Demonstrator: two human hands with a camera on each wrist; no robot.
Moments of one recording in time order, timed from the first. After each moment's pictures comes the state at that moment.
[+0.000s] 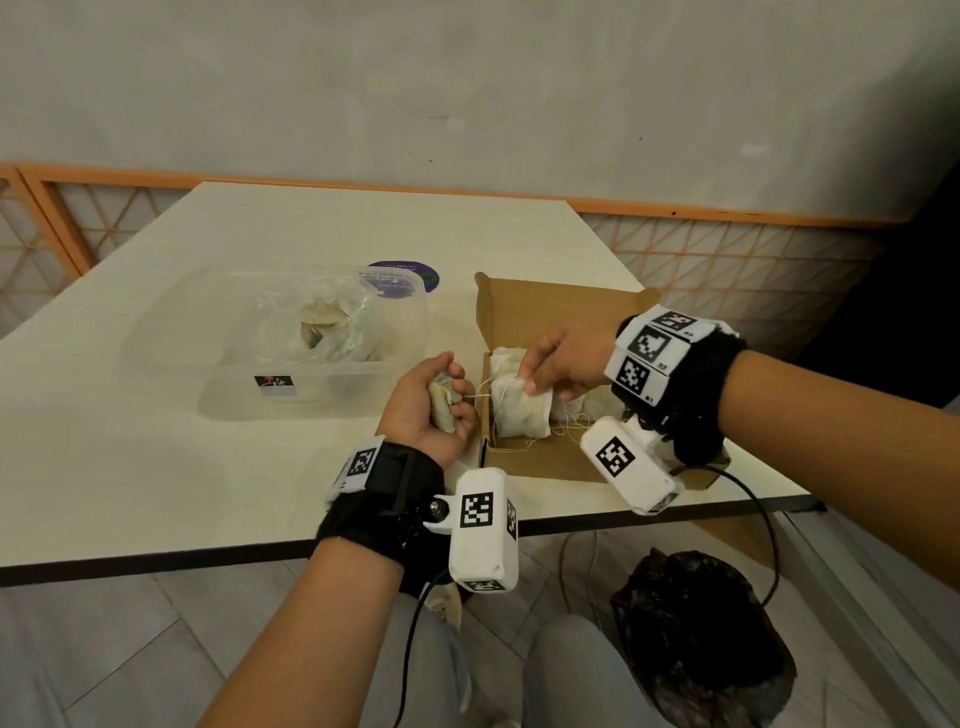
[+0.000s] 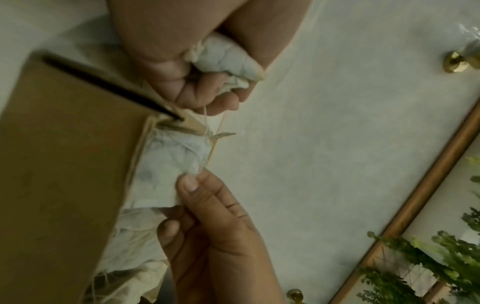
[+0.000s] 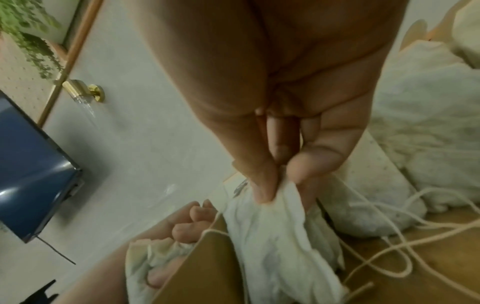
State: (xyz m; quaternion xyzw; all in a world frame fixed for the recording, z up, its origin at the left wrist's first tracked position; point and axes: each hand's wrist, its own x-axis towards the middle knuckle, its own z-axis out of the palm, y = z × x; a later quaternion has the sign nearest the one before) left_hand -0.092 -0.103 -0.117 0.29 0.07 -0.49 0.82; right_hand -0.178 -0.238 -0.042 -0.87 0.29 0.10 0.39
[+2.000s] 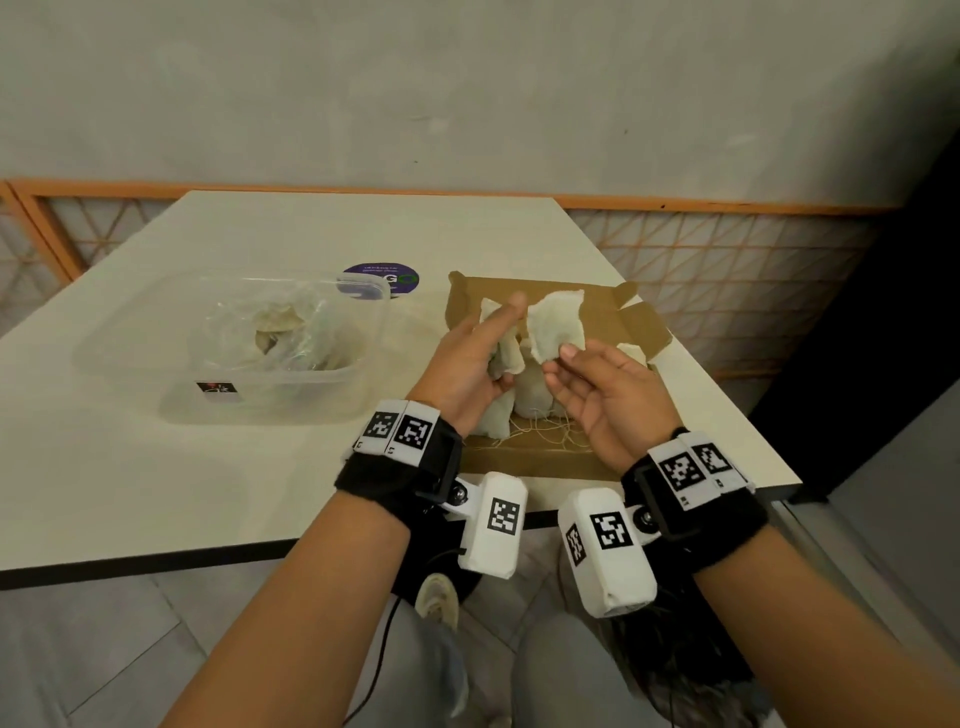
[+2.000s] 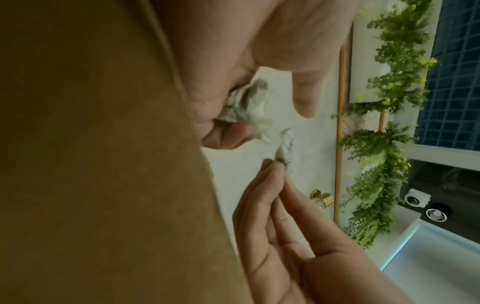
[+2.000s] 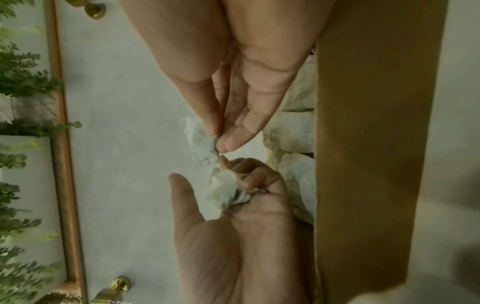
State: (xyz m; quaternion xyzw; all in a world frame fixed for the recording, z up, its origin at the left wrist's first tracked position) left_hand -0.131 -0.146 -0.080 0.49 -0.25 -0.39 0.74; right_hand -0.246 -0.226 -0.084 -0.43 0.20 -0.33 0.82
